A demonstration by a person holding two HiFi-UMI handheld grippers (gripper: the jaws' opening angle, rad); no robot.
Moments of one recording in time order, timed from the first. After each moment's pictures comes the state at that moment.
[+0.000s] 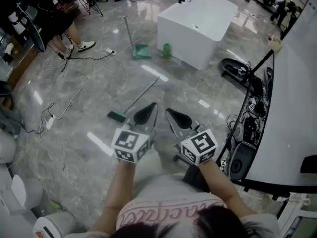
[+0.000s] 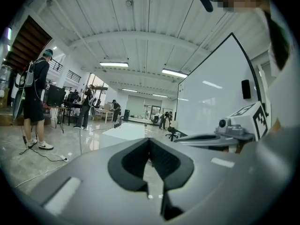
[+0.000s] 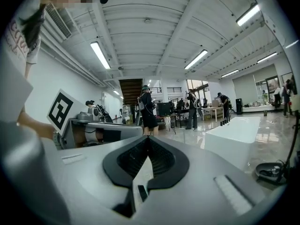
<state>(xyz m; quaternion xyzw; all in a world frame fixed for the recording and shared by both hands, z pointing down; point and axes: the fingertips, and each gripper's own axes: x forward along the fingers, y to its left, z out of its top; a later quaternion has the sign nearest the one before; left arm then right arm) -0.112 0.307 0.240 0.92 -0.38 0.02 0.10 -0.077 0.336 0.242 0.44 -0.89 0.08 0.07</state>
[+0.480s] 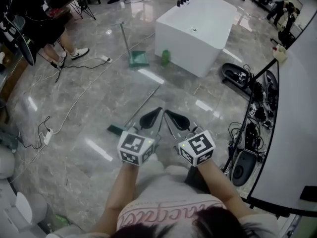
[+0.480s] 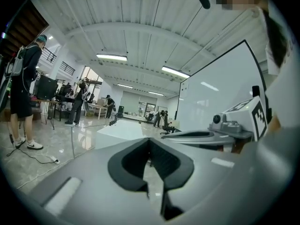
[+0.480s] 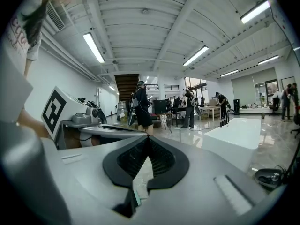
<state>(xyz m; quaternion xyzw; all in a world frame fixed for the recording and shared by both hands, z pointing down) -0.105 0.209 0.259 0.93 -0.34 0.03 0.12 -0.097 0.226 0.252 0.45 -0.88 0.08 0.09</state>
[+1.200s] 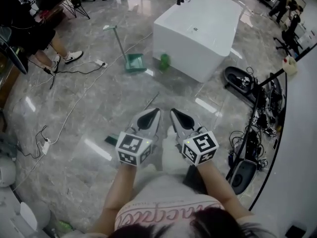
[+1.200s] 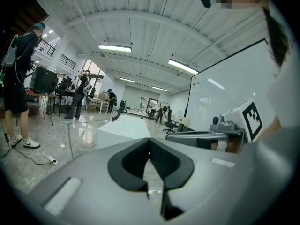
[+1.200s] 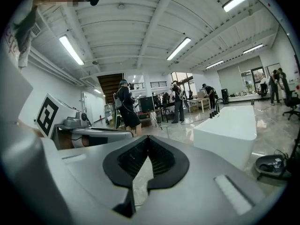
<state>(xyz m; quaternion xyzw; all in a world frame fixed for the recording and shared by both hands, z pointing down) -0.081 0.092 0.284 0.93 -0.33 0.05 0.14 -0.039 0.105 0.279 0.50 -0.85 0.14 0.07</state>
